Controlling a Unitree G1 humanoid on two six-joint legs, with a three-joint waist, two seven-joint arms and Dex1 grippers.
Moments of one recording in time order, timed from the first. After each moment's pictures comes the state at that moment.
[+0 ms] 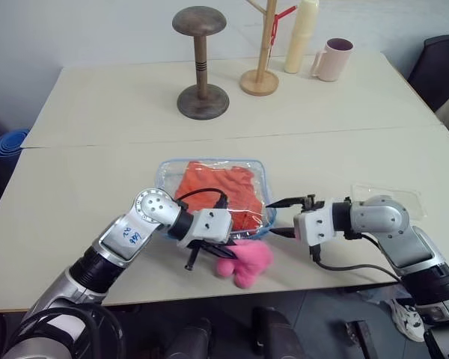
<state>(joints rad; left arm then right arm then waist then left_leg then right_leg) -0.59 0.62 -0.45 -0.16 -0.19 0.33 -1.24 -0.44 -0.77 0.23 0.02 -0.04 -0.40 1.08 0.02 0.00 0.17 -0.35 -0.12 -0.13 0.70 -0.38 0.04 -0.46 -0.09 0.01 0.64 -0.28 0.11</state>
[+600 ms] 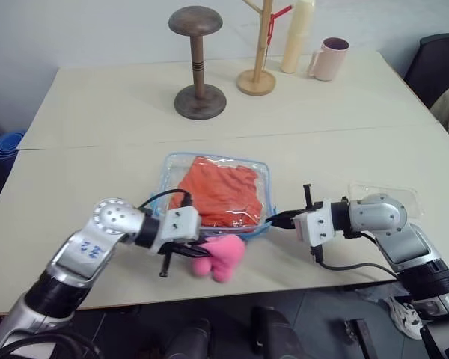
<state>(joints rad) -0.33 0.83 -0.18 -0.36 -0.29 0.48 -1.17 -0.46 -0.78 0.23 0.08 0.02 -0.46 1.15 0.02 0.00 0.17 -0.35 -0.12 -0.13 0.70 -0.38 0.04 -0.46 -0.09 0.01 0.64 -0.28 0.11</state>
